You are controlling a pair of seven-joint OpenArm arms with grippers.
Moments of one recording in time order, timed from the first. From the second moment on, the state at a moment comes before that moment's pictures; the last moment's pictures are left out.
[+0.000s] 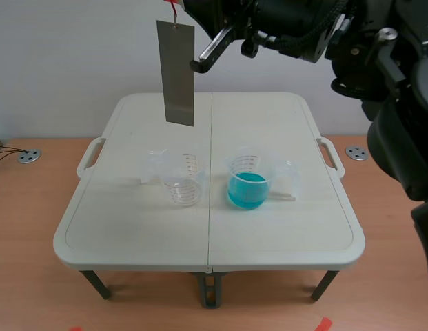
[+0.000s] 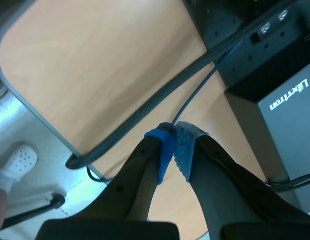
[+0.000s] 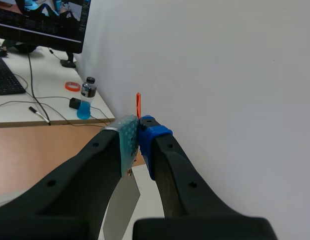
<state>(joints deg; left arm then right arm) 50.1 -33.9 12.2 67.6 -4.7 -24.5 -10.1 17.4 9.1 -12.0 94.7 1.0 45.5 6.4</state>
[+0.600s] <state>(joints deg) 50.1 -45.9 1.7 88.9 -22.4 -24.5 -9.8 13.2 21.4 -1.8 102.4 16.0 45.5 1.5</state>
